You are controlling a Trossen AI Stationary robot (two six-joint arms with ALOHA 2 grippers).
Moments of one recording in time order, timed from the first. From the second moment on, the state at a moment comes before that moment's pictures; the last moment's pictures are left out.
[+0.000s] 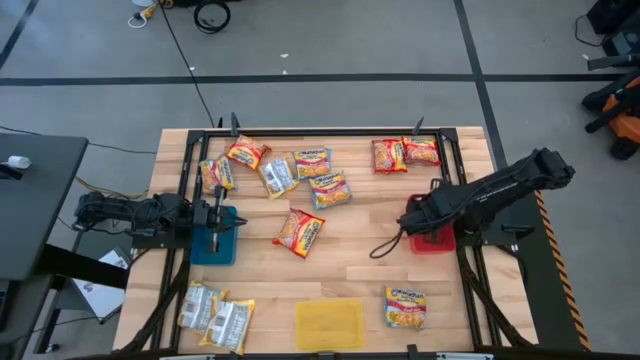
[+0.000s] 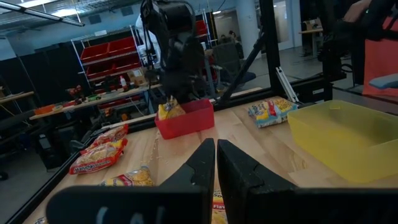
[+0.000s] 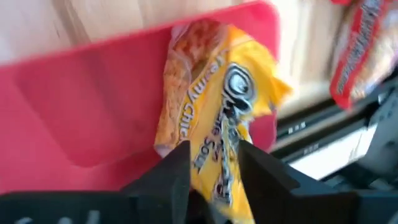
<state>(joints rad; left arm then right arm) -0.15 0.01 0.01 0.08 -0.07 0.22 0.26 1.26 0.87 -1.47 0.27 0.56</state>
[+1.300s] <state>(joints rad) -0.15 0.01 0.01 0.08 -0.07 0.22 0.28 1.68 0.73 -1.33 0.34 0.92</state>
